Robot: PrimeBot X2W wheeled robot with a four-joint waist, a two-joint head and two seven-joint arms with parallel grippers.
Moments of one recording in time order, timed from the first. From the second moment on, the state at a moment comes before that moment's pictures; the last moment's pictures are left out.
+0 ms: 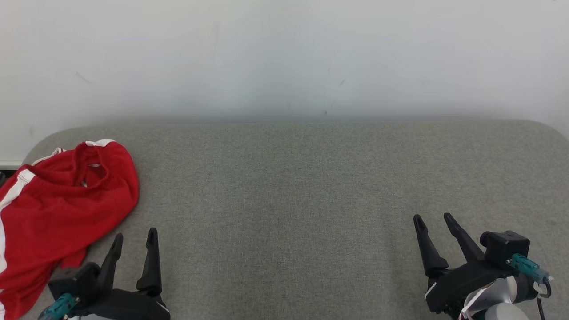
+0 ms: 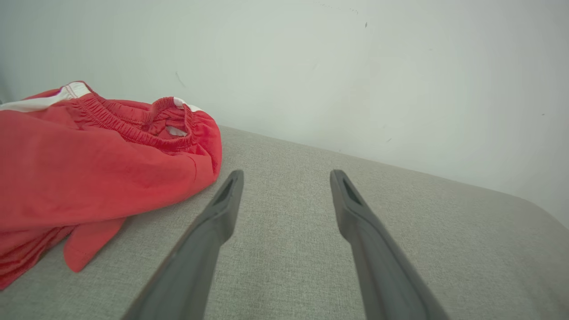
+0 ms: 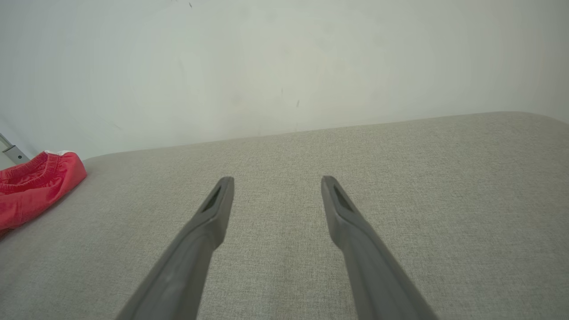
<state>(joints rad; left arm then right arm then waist) -0.09 0.23 -0.29 0.14 -0.48 0.15 -0.13 -0.08 -0.05 -0.03 0.25 0.30 0.13 -0.04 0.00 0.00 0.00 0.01</state>
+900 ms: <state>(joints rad) -0.09 0.24 -0.31 0.15 -0.48 0.17 -0.11 -0.09 -0.05 -0.01 0.27 0.28 0.13 -0.05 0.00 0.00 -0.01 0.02</state>
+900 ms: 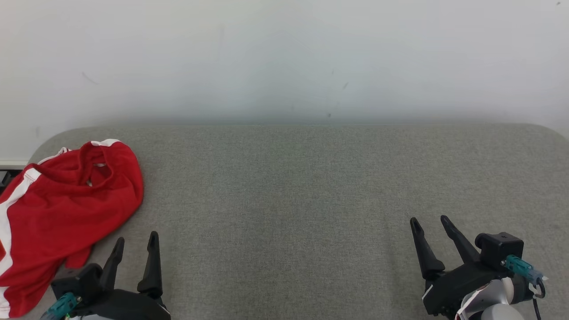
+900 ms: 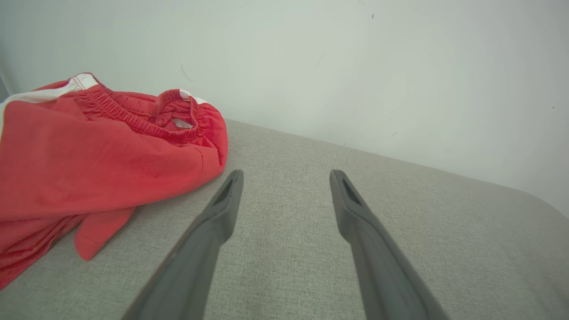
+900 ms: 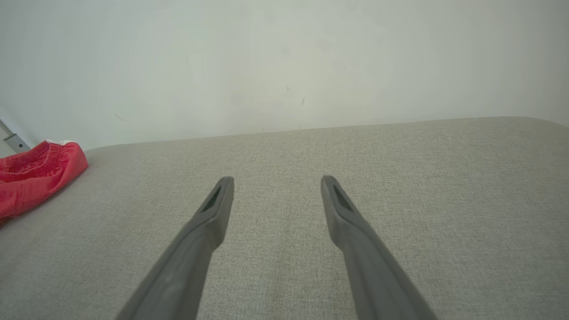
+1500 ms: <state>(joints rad) -0.07 0.25 -0.31 0.14 -0.49 0.18 -0.10 -0.07 -0.05 0.00 0.26 0.29 0.13 -0.05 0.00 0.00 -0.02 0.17</state>
